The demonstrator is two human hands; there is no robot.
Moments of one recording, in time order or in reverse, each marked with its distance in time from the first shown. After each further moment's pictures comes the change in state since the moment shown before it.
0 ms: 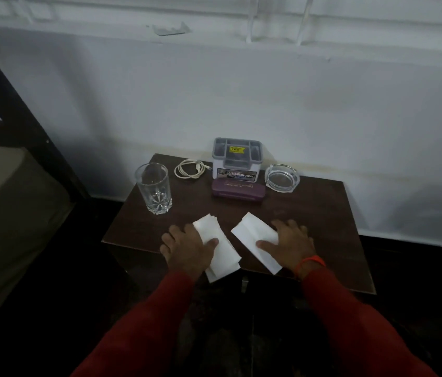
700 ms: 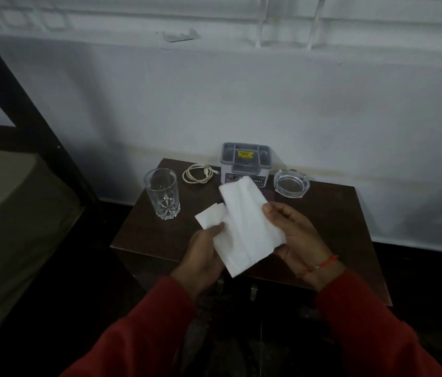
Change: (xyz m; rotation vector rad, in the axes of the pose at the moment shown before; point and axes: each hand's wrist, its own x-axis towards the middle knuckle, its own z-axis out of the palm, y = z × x) left_hand -0.011 0.024 -0.027 -1.686 -0.483 -0.258; right_hand -0.032 -0.052 -0.047 1.624 -0.203 -0.066
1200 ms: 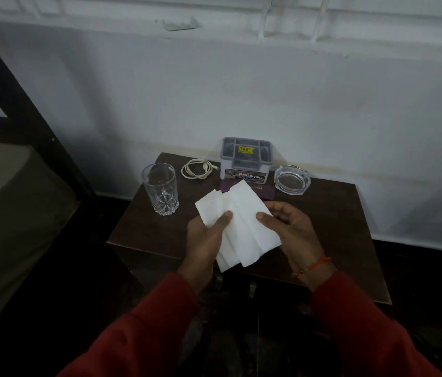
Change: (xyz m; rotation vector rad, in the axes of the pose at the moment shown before) left_hand 0.010 -0.001 0.001 0.327 0.155 0.282; right_hand 0.012 0.015 -0.004 -0.254 0.127 -0.189
